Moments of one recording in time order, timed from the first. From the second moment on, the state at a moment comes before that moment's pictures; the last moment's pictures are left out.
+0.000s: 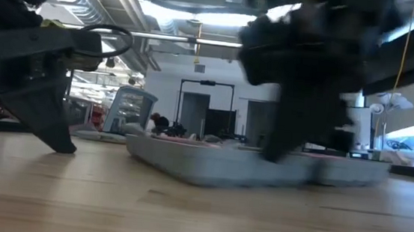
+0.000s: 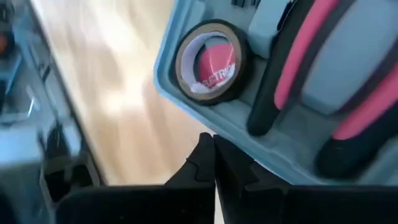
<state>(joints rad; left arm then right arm) -0.58 1.62 0.65 -0.21 -0.43 -1.19 0.37 1.94 1.13 -0.12 -0.15 1.07</state>
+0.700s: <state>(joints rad) -0.62 1.61 0.66 -0.23 -0.48 -1.44 0.21 1.87 1.39 -0.57 -0.06 0.59</state>
